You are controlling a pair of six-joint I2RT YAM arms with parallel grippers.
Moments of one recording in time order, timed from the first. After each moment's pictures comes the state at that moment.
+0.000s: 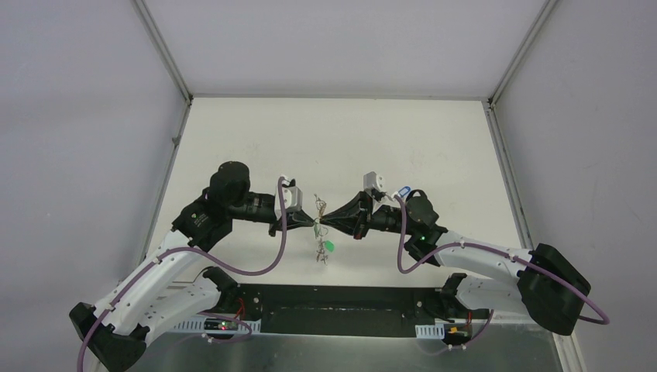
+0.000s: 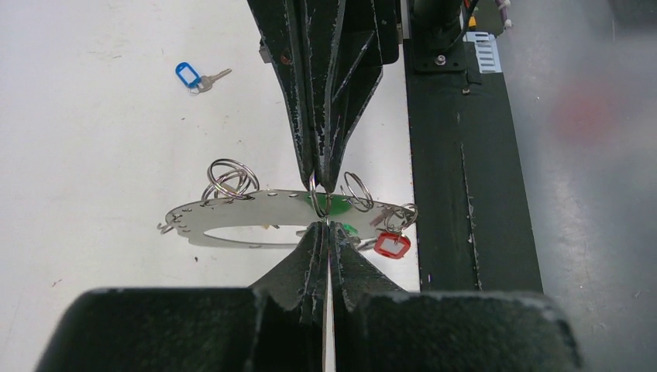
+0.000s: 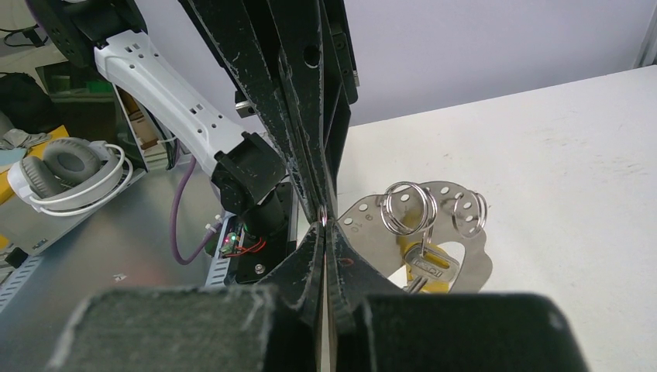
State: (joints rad) left arm -0.62 0.80 0.84 -0.38 0.86 0.35; right arm 0.92 1.14 0.46 0.91 -0.58 0.33
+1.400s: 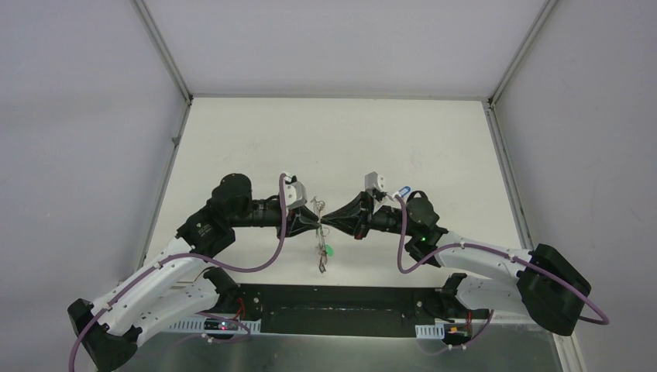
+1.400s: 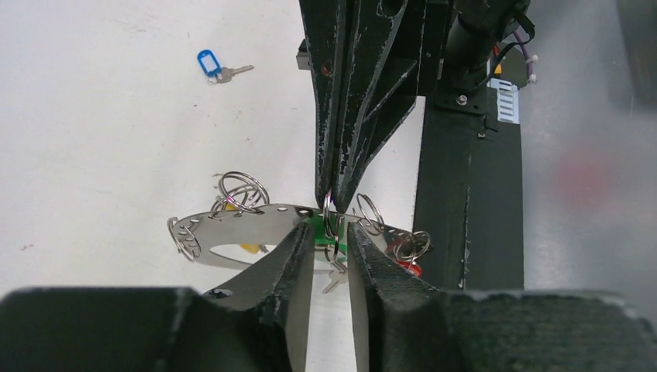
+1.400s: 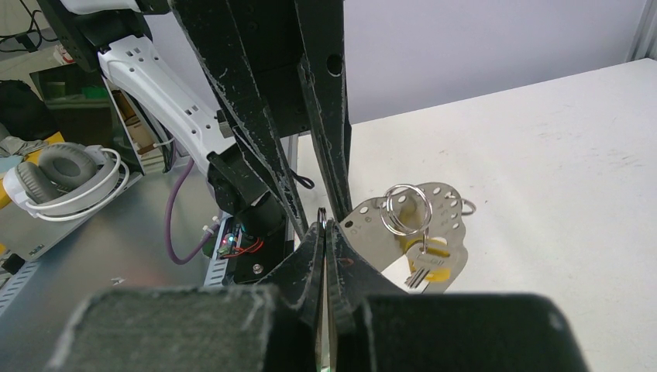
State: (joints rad) left arm -0.73 0.75 0.74 -0.21 0.64 0.10; right arm 0.92 1.14 0.44 0.92 -0.56 0.34
